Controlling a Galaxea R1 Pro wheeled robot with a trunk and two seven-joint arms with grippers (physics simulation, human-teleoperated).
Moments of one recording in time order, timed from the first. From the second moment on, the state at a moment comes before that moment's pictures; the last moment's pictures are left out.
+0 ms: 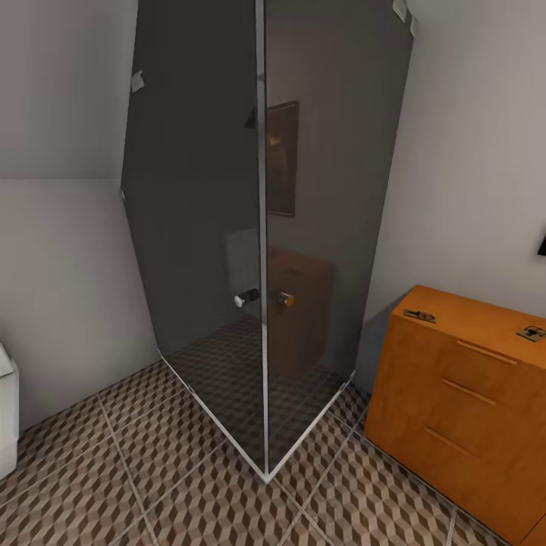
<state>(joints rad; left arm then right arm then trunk) -0.01 0.01 0.00 0.00 0.00 0.00 0.00 -0.06 0.04 0.00 -0.02 0.00 -0.17 0.00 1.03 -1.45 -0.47</state>
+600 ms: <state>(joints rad) -0.01 0.00 0.00 -0.01 0.00 -0.01 0.00 -0.06 0.05 0.00 -0.02 0.00 -0.17 0.00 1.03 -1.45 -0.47</state>
